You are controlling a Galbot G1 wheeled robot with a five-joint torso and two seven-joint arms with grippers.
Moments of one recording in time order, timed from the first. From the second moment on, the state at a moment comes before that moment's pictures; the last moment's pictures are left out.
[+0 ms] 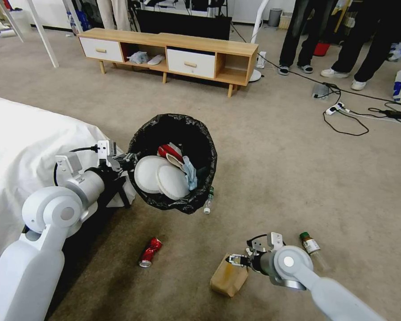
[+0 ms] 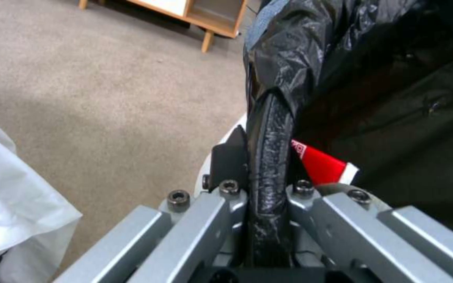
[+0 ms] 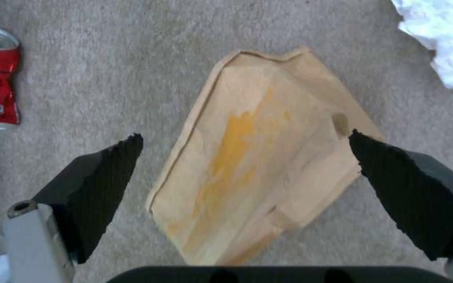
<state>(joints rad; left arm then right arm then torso) 0.98 -1.02 -0.56 -2.06 -0.97 0.69 -0.05 -1.01 0.92 -0.10 1.71 1.54 -0.66 0.61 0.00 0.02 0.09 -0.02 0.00</state>
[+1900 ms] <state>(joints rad) 0.98 -1.02 -0.56 -2.05 -0.97 0.69 -0.06 -0.95 0.91 -0.08 1.67 1.27 -0.56 0.43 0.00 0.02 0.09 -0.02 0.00</state>
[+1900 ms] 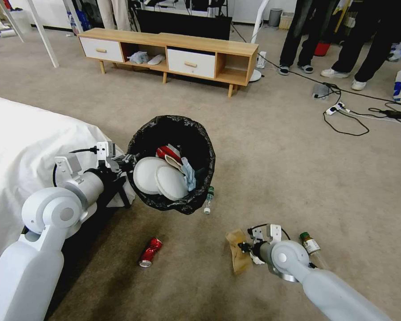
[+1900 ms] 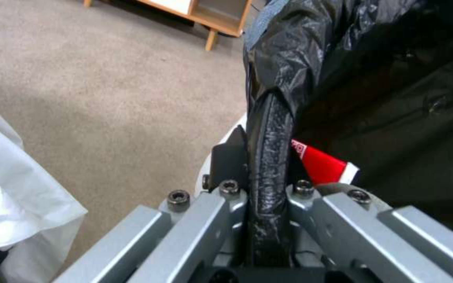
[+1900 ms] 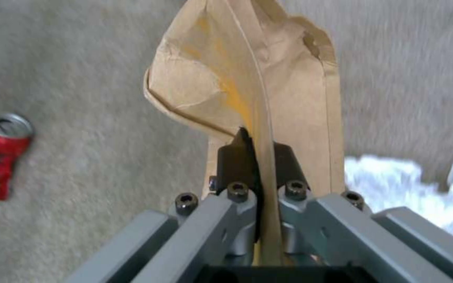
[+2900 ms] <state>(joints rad) 0.96 -1.02 -0.55 -2.02 -1.08 0.72 -0.15 -0.95 0.72 0.19 1.88 0.98 -0.46 0.20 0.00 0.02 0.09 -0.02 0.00</state>
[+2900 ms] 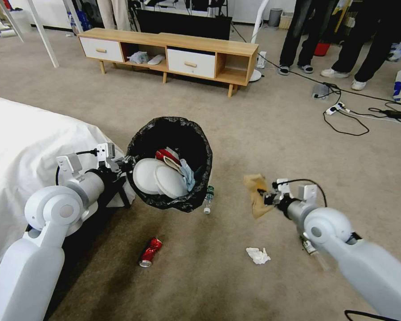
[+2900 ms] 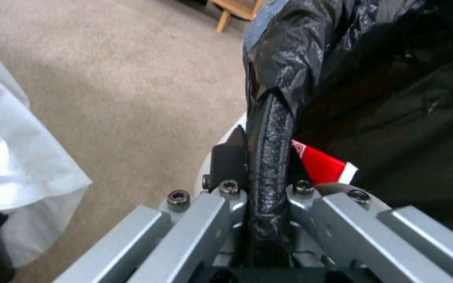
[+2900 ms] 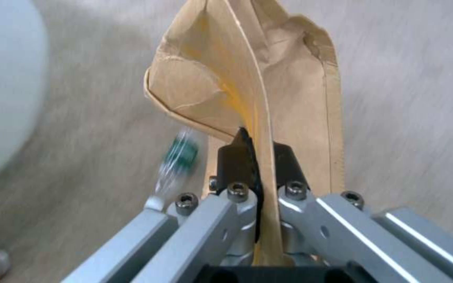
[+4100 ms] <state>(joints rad) 0.95 -0.98 -0.38 -1.97 -1.27 0.74 -0.37 -0.92 0.46 0.33 1.98 0.74 -0.02 -0.40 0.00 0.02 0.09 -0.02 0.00</state>
